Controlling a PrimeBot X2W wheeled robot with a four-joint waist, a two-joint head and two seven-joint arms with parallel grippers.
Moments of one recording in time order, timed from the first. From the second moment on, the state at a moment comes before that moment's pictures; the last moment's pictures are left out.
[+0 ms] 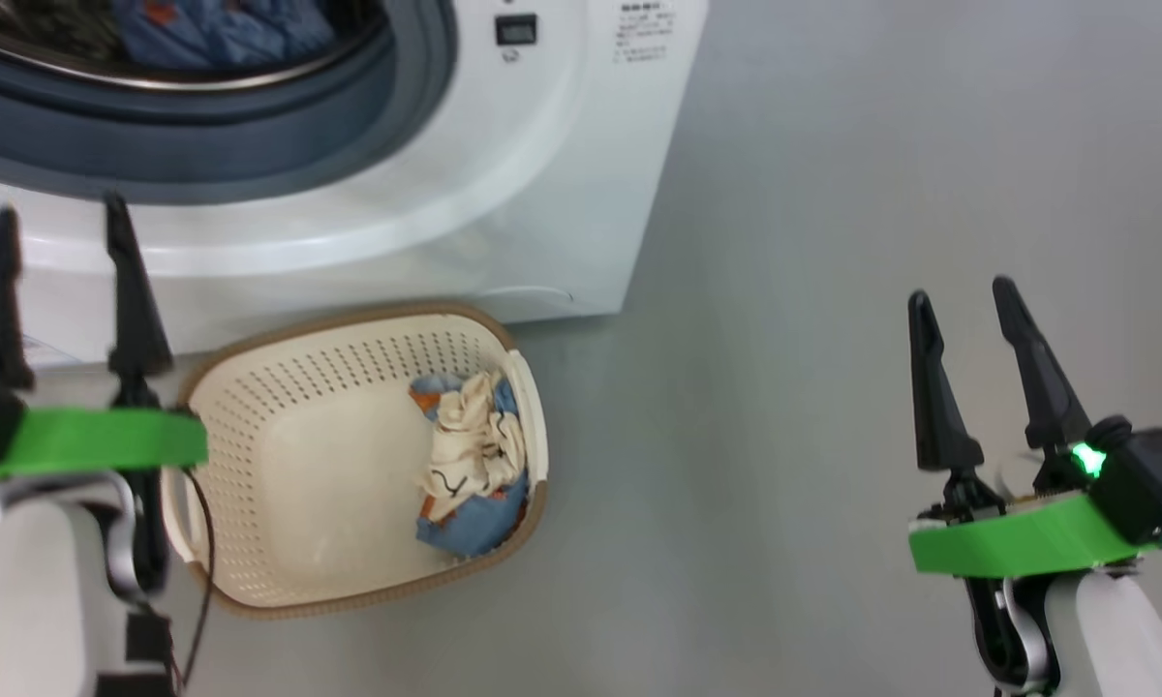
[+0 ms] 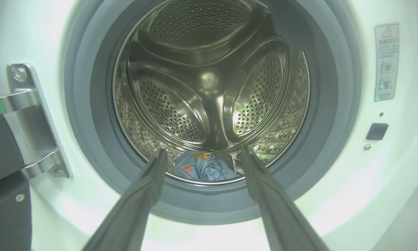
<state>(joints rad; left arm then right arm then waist) -0.52 0.12 0.12 0.33 -0.17 -0.13 -0.26 -0.17 -0.05 0.02 0.00 0.21 0.13 -0.25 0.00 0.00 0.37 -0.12</state>
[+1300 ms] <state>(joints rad) 0.06 0.06 0.15 0.16 -0.14 -0.13 -0.26 0.14 -0.10 -0.03 0.02 0.21 0.13 -0.25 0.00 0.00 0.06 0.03</state>
